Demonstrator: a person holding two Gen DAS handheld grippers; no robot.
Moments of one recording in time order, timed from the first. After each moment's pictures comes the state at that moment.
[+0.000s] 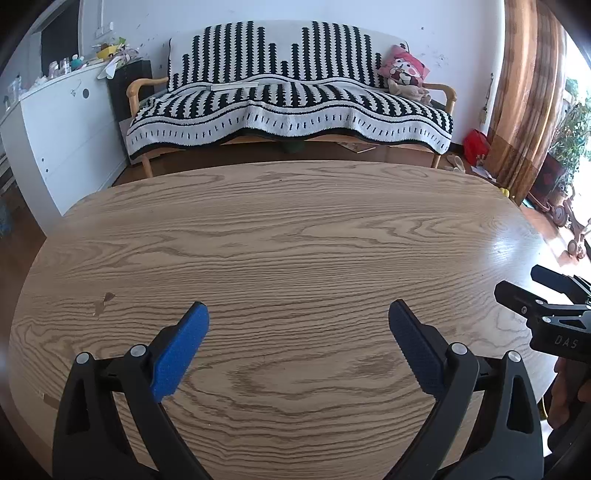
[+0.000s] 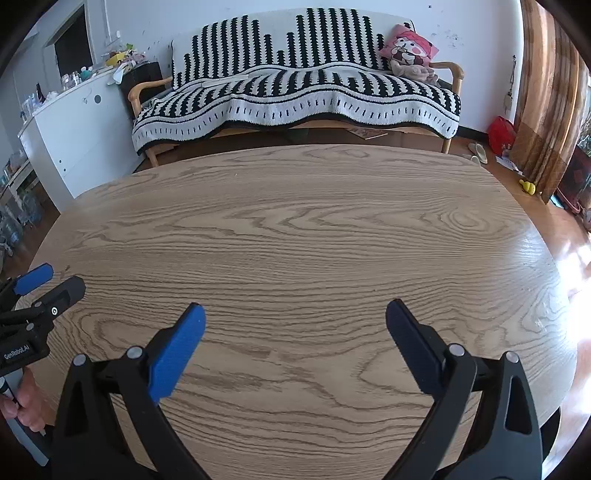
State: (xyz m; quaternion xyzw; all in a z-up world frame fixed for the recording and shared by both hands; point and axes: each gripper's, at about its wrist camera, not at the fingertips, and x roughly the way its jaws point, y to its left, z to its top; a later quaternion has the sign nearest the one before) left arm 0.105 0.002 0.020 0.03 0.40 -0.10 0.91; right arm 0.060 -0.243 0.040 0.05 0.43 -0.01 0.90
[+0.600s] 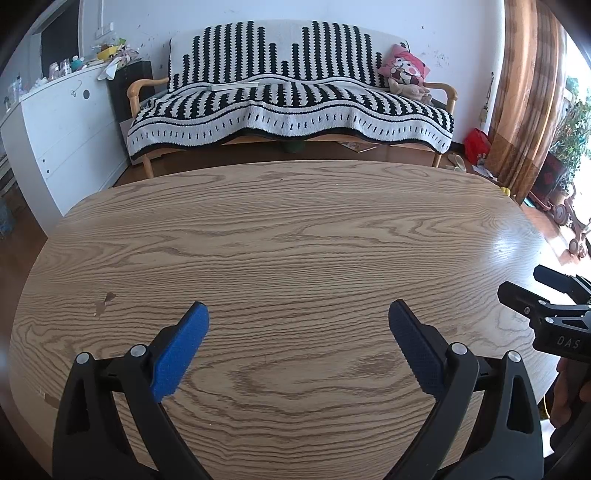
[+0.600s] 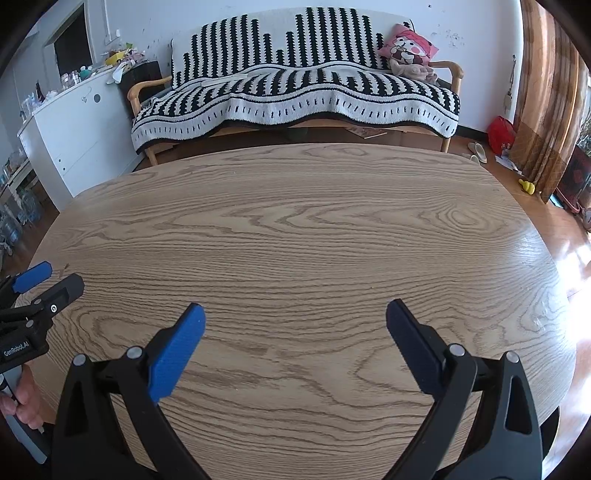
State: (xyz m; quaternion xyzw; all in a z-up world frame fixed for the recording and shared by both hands) left arm 0.104 0.003 0.020 0.03 0.40 -0.10 0.91; right arm 0.058 -0.246 0.038 0.05 0.43 -0.01 0.90
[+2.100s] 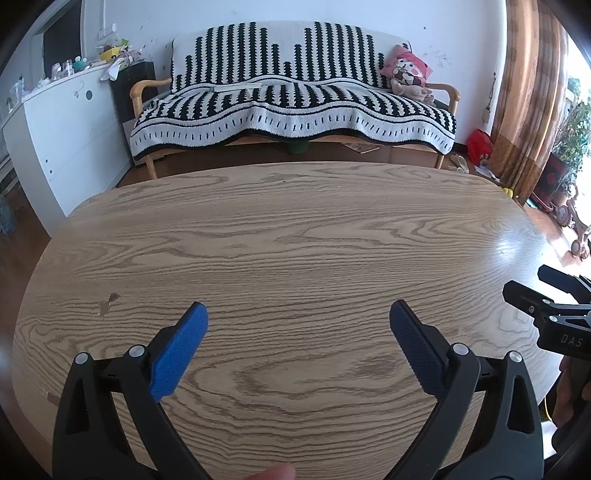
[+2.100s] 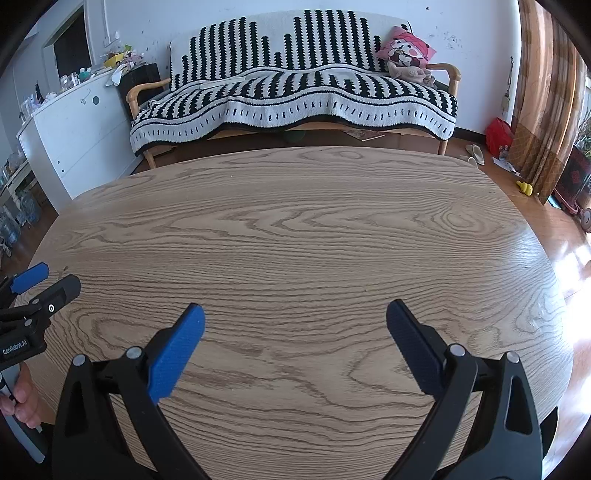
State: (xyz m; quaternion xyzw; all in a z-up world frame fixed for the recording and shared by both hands) left arm 0.098 0.005 0.021 0.04 0.40 -0.09 0.91; right arm 0.055 -0.258 0.042 0.05 0.43 -0.01 0.90
